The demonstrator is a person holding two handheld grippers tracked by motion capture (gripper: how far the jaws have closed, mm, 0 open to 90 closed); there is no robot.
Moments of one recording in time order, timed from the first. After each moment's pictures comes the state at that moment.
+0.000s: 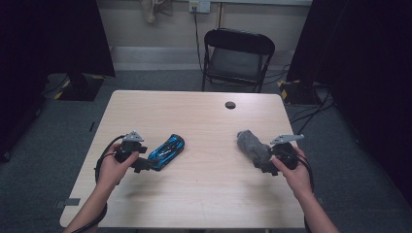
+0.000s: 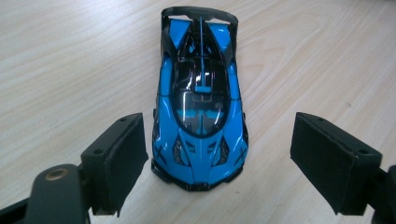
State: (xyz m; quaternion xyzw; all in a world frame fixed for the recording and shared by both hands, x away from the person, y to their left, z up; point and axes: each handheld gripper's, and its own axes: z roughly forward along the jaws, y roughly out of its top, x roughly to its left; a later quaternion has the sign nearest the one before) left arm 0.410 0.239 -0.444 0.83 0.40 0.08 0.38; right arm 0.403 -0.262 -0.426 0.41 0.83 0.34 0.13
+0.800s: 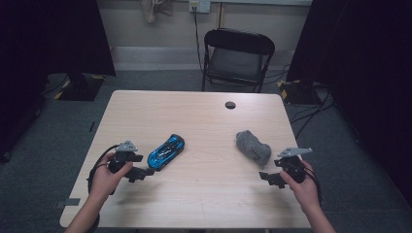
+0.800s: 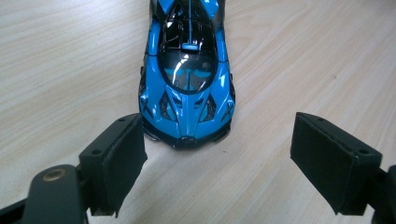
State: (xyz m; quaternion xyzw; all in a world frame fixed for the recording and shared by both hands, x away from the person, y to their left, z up) left arm 0.386 0.253 -0.458 0.83 0.39 0.07 0.39; right arm 0.374 -0.284 -0.449 0.43 0.83 0.34 0.12
